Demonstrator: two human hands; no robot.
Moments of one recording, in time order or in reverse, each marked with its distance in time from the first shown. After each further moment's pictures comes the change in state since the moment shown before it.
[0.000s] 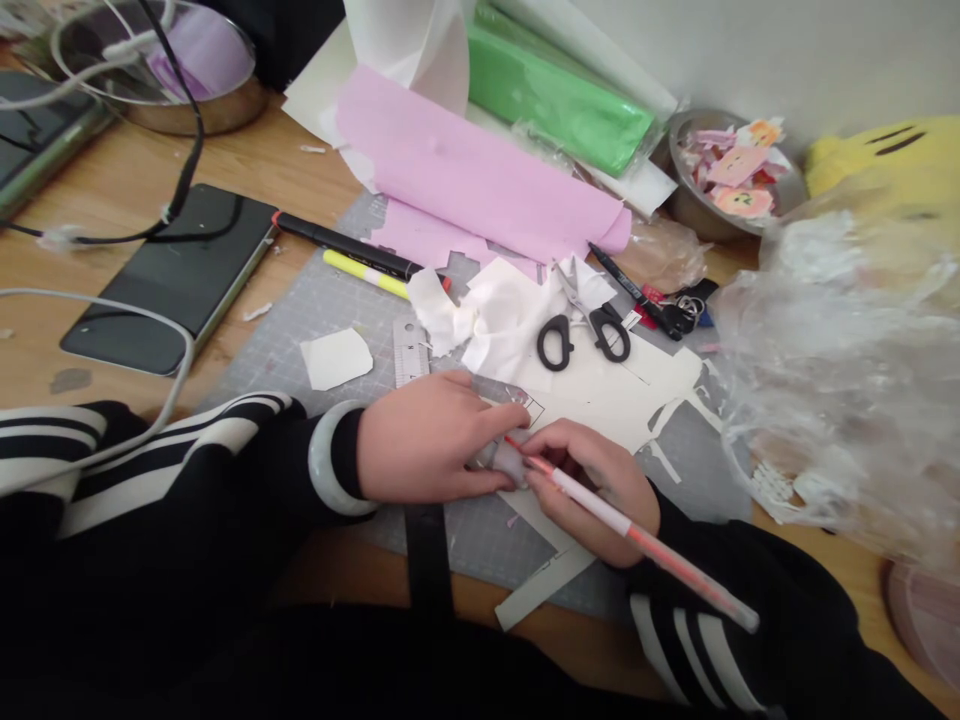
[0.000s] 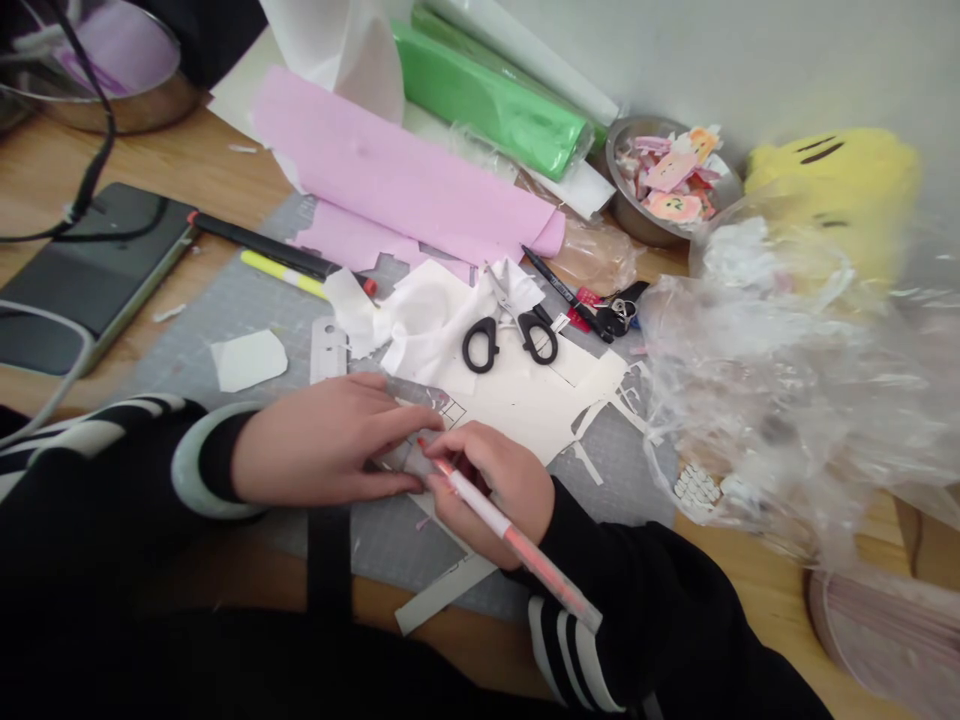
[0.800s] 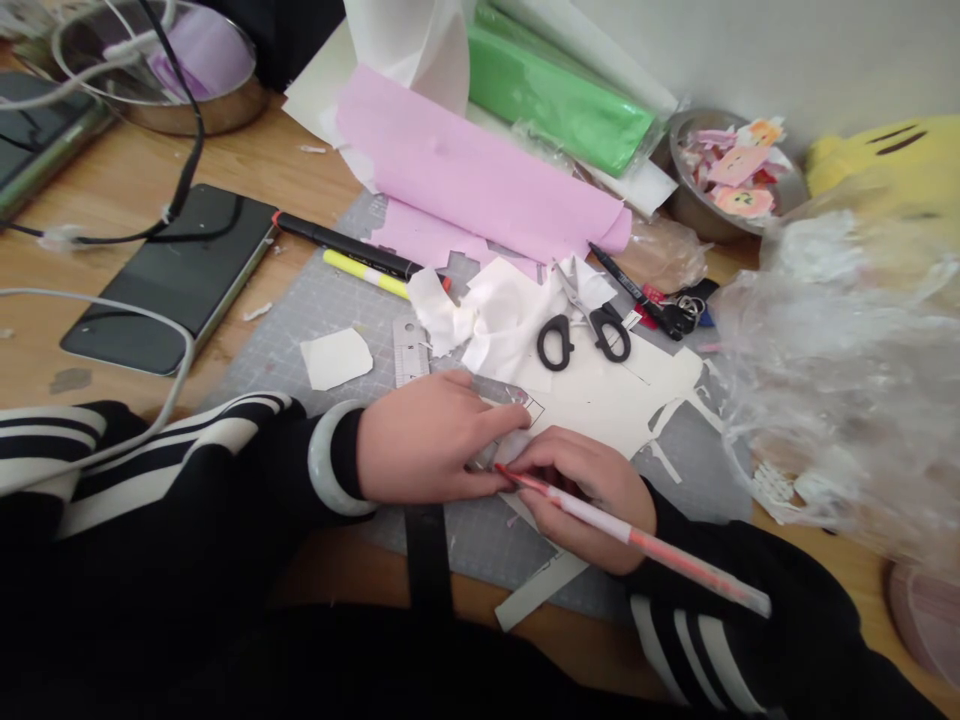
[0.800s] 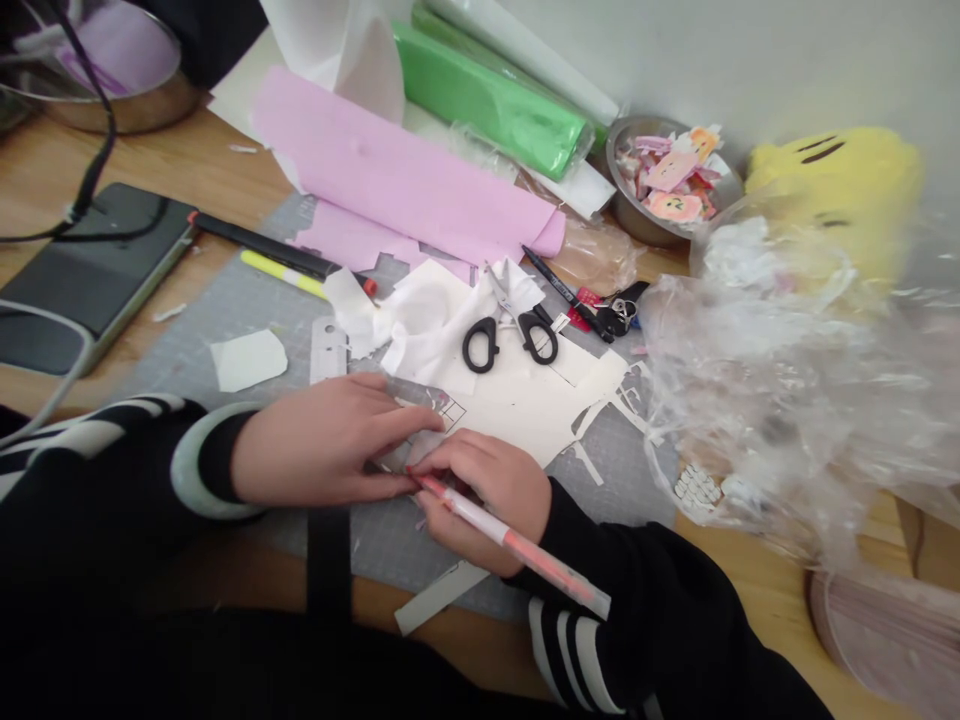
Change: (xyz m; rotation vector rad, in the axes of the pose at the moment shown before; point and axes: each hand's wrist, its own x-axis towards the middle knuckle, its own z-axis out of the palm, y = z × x) left_hand 0.000 0.000 0.000 0.001 -0.010 -0.002; right_hand 0.001 0.005 0.001 0.006 -0.104 -0.131
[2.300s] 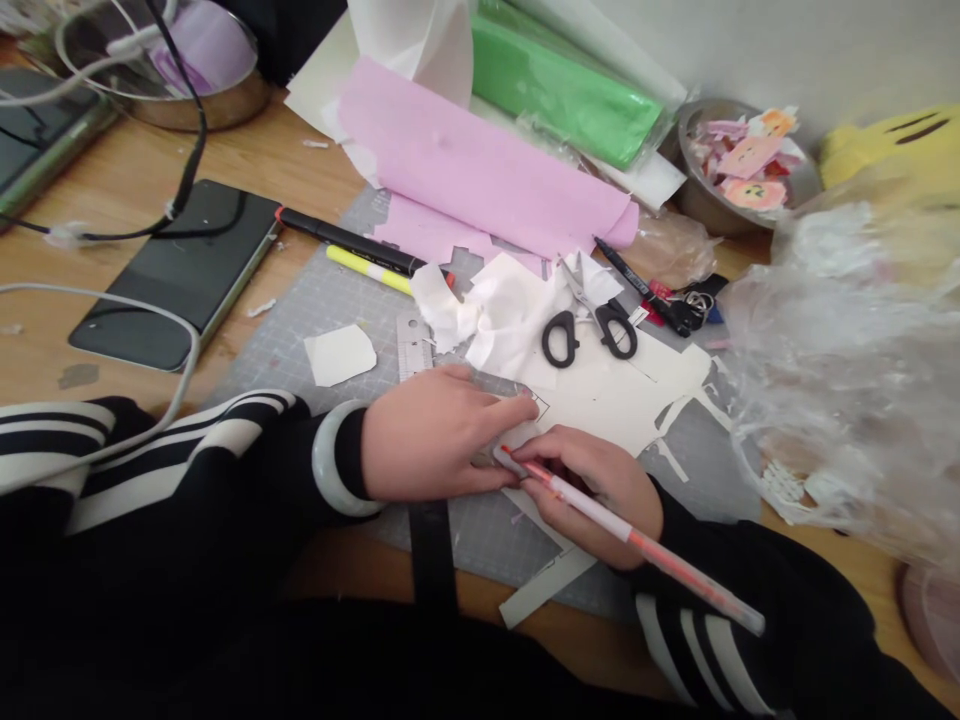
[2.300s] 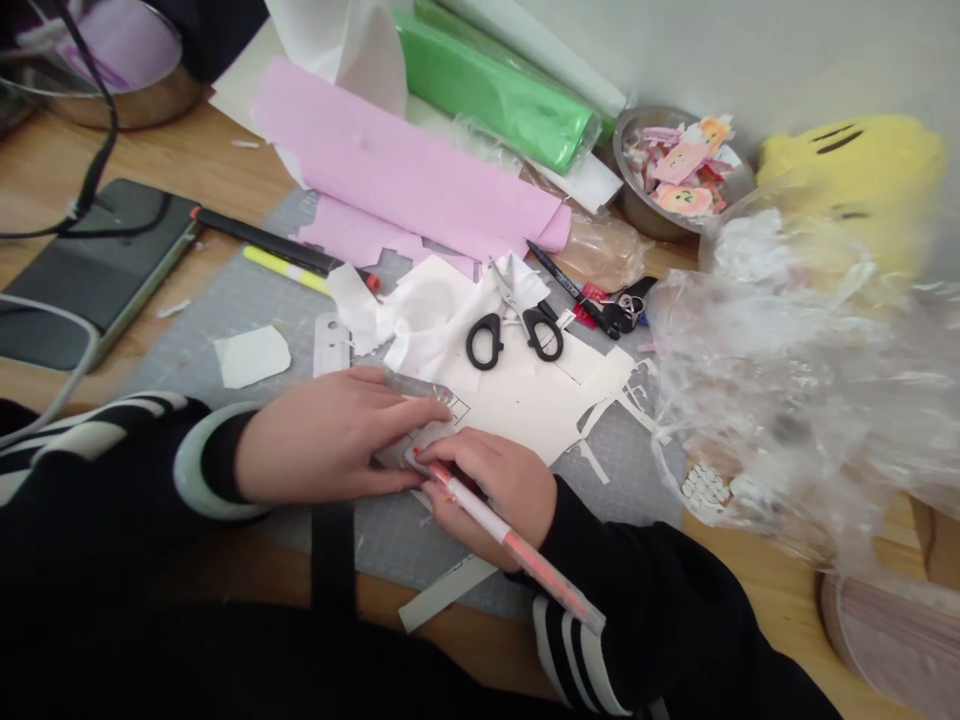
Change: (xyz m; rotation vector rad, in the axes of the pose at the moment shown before) left_hand 0.000 0.002 0.000 0.012 -0.004 -0.048; right_hand 0.003 -0.001 -0.001 -0.065 0.013 0.025
